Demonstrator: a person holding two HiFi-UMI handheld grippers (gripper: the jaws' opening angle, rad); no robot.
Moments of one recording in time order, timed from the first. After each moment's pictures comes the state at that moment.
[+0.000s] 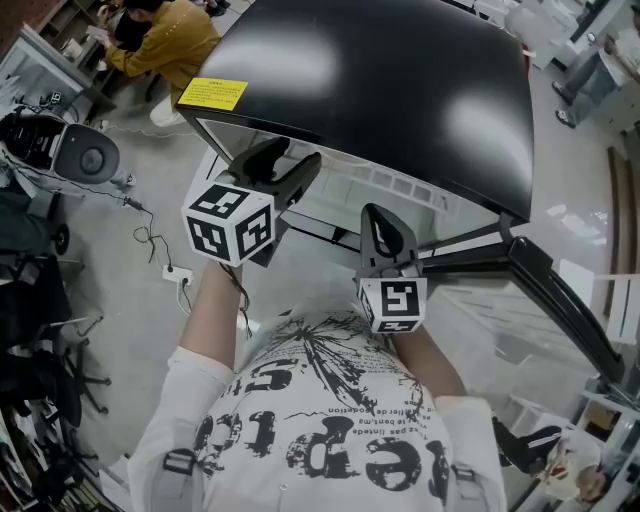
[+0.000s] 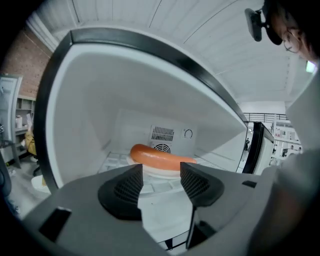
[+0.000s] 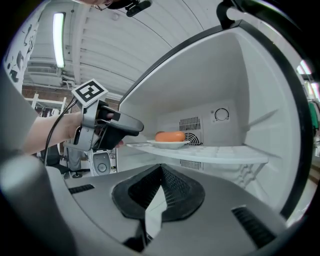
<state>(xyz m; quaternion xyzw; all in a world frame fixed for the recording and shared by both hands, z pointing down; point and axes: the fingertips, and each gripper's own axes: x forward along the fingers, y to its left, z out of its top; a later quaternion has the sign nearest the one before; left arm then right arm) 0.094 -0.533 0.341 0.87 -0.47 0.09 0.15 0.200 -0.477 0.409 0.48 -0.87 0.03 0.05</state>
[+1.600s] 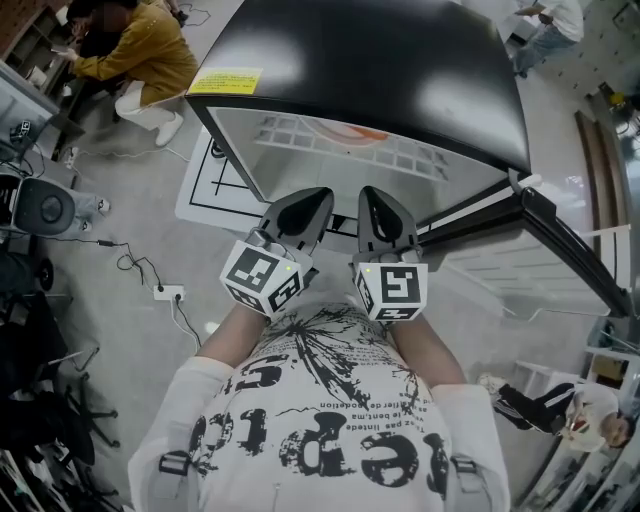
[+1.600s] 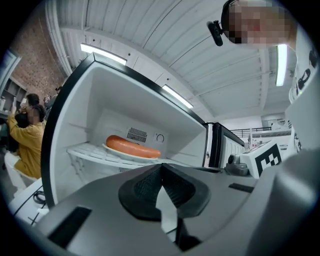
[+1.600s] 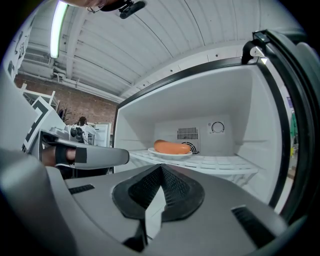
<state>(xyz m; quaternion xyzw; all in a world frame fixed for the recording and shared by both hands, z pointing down) 0.125 -0.448 0.372 0.92 -0.39 -0.03 0.10 0.183 -0.460 0.385 0.55 -0.83 0.01 0.04</state>
